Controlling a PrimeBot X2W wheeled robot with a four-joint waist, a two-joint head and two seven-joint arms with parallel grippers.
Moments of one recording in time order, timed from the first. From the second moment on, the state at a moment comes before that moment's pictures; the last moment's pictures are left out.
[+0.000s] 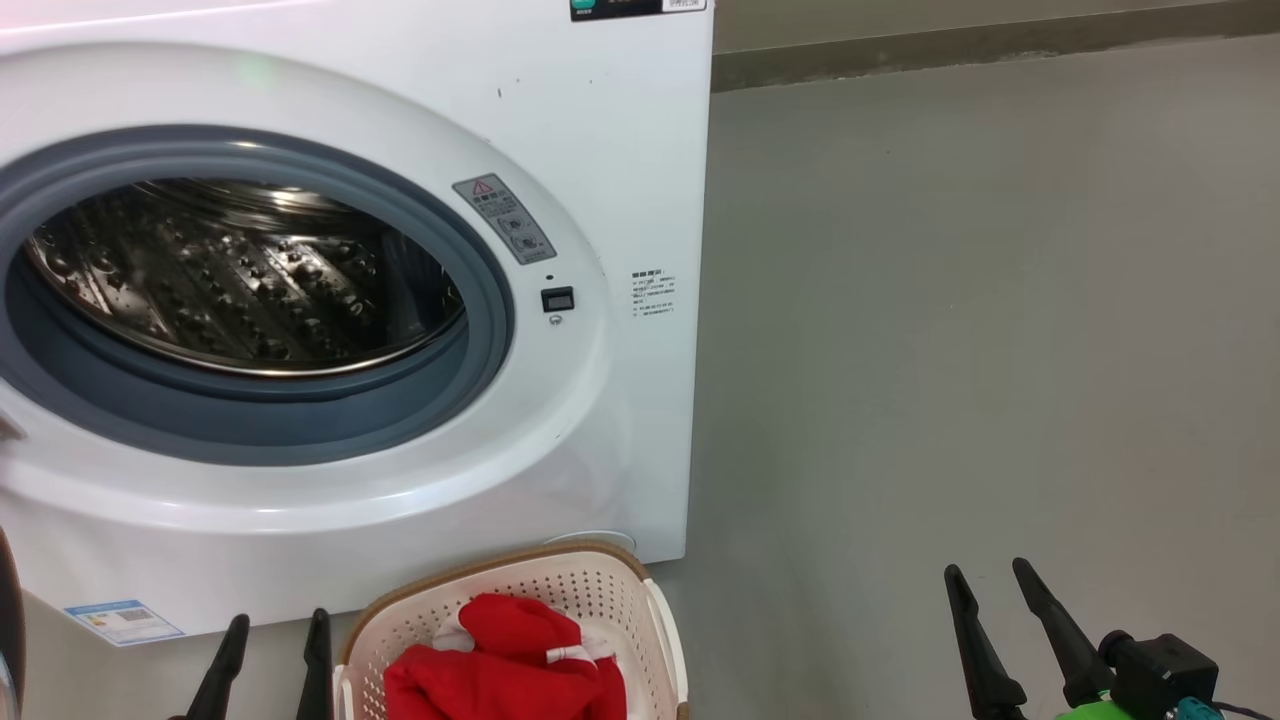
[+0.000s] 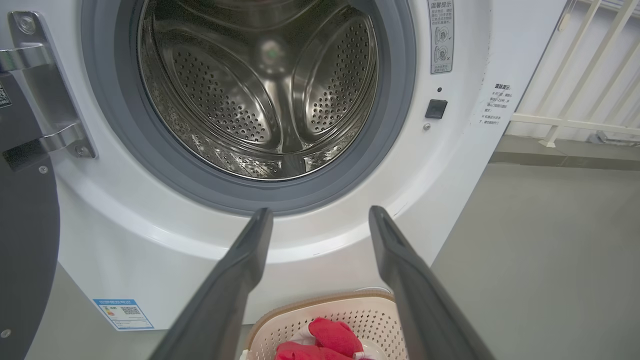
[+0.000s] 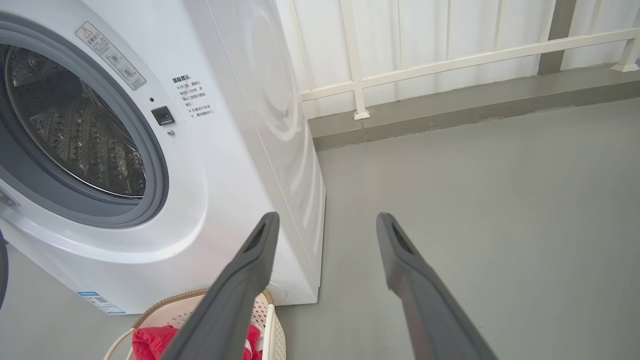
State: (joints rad) left arm 0.09 0.07 0.10 0.19 -0.24 -0.13 -0.26; right arm 0.10 -0.04 0.03 0.23 0.37 0.13 -0.26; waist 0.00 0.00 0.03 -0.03
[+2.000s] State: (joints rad) left arm 0.08 0.07 0.09 0.18 -0.24 -0.13 -0.26; right arm 0.10 -0.04 0.03 0.23 0.37 0.13 -0.26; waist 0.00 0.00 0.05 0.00
